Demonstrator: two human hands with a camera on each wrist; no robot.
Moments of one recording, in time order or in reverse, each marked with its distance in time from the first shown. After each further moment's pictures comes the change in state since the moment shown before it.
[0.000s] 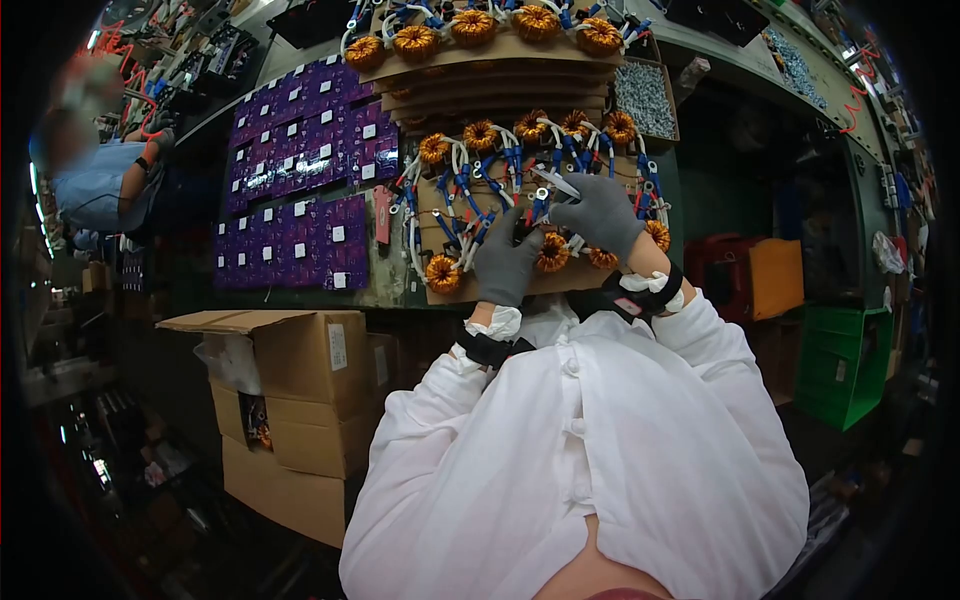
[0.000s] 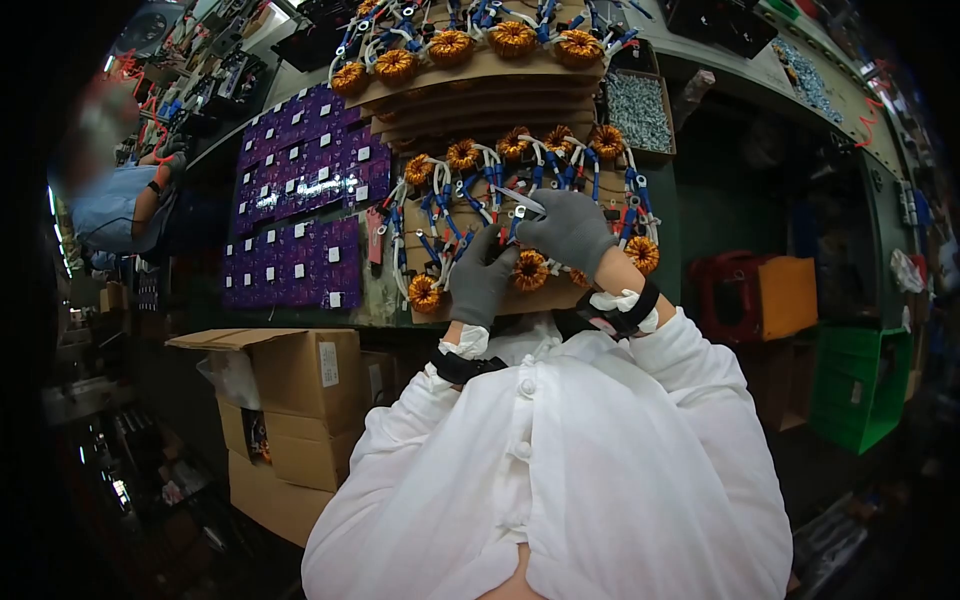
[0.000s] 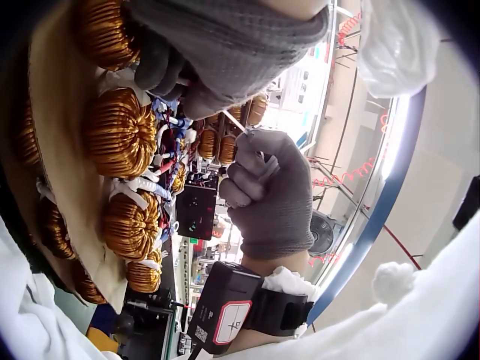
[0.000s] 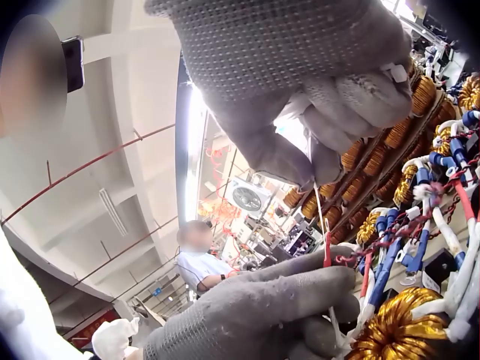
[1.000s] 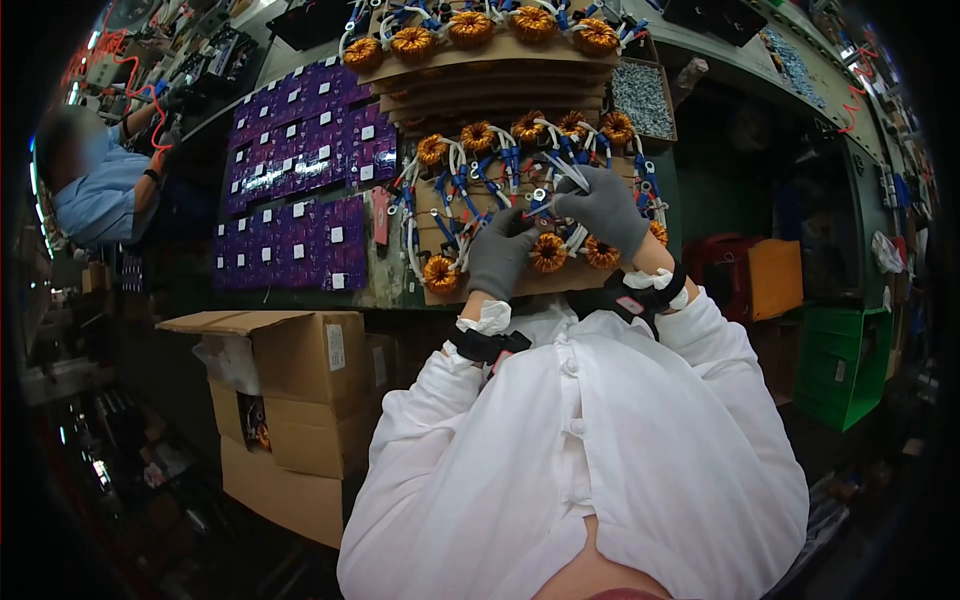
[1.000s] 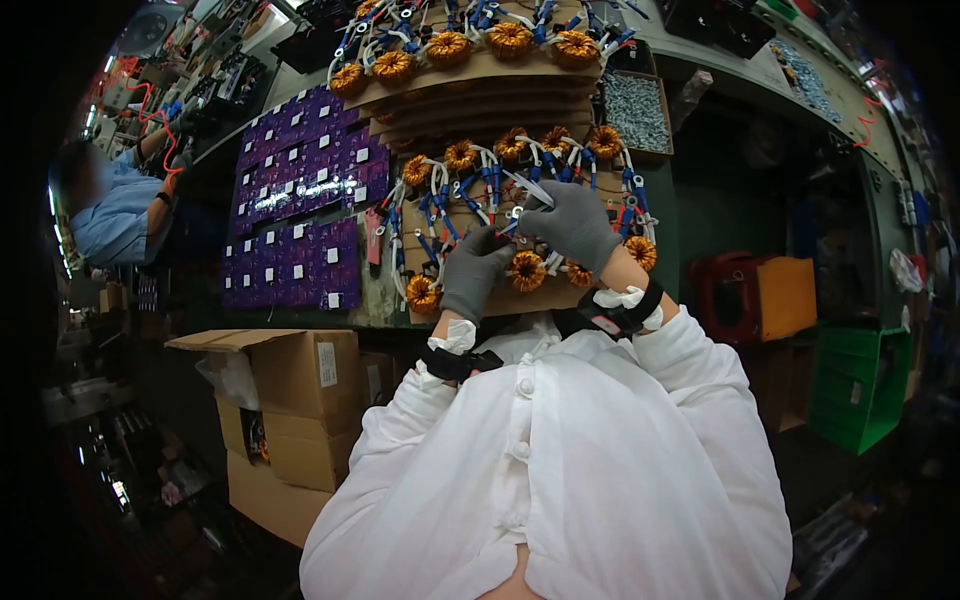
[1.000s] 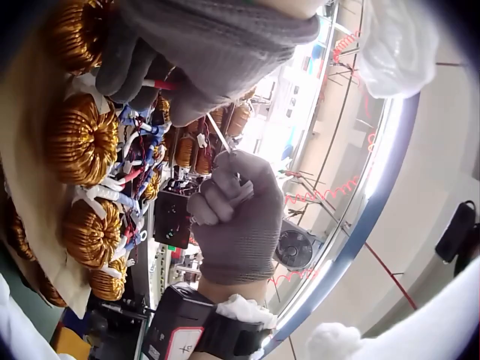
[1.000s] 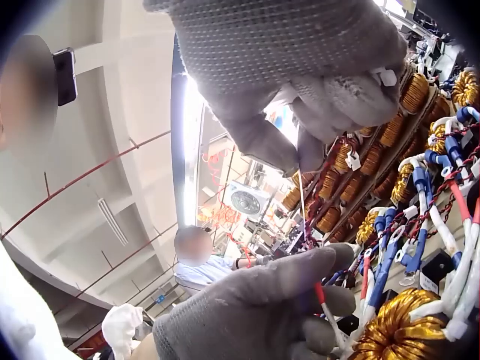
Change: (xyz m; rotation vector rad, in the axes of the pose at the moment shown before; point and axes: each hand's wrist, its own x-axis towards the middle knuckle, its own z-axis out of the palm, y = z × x) left_hand 0.013 0.012 -0.010 -0.226 -0.185 -0.233; right_hand -0.001 0.005 -0.007 0.277 0.049 -0.023
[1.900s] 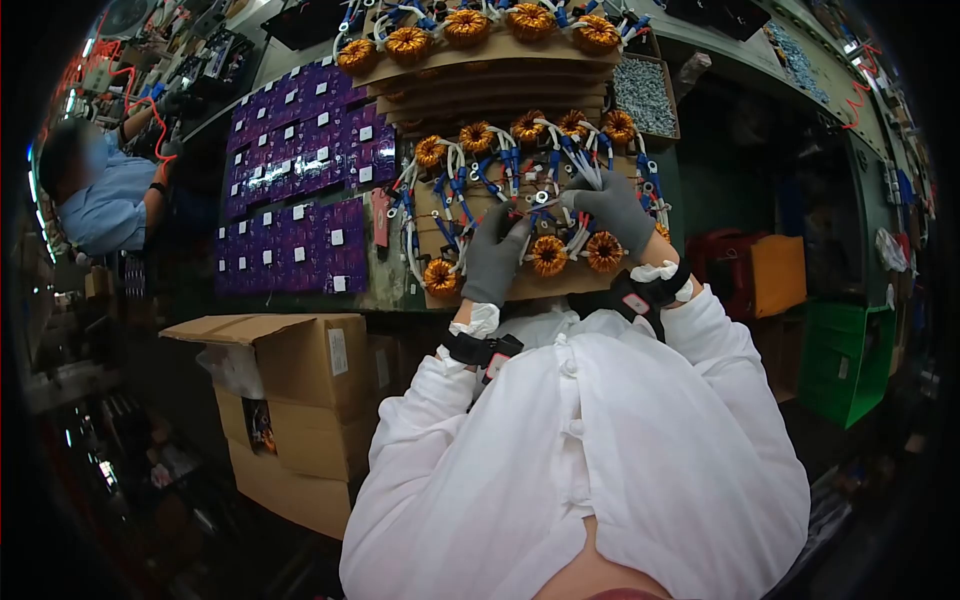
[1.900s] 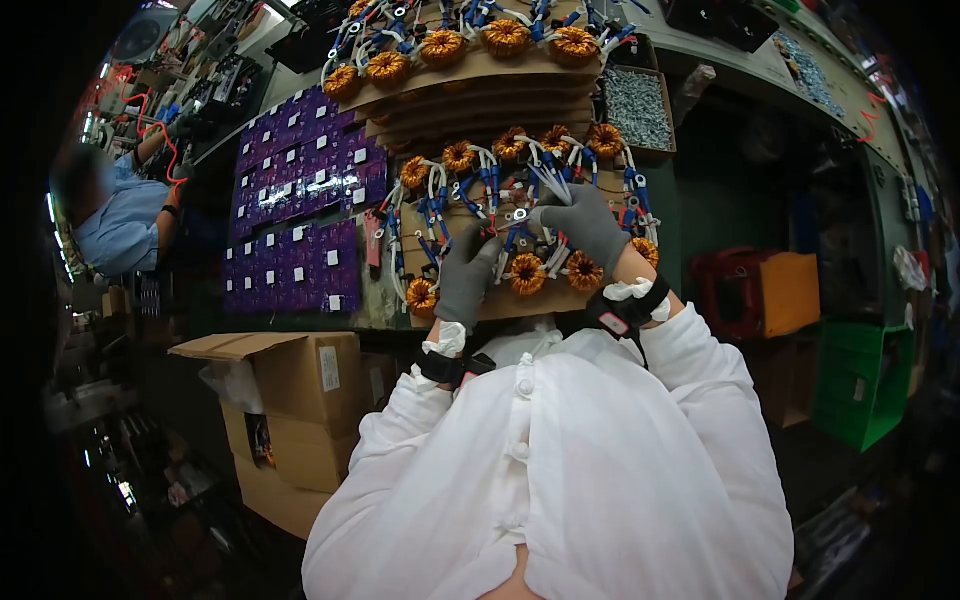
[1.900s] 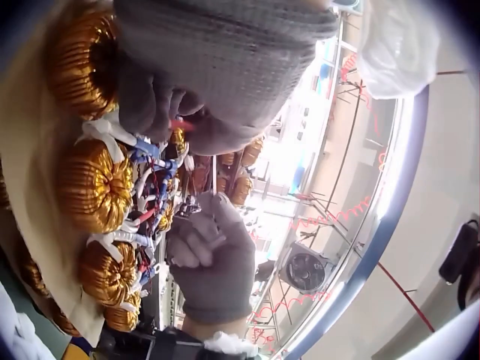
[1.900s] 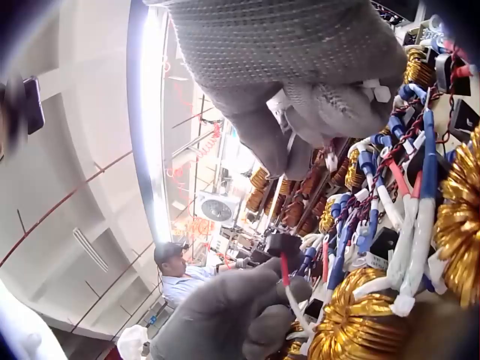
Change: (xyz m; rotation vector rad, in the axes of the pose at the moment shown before) left_hand 0.001 -0.003 -0.005 -0.093 0.082 0.236; right_hand 0.007 0.029 -0.002 0.407 -0.033 0.235
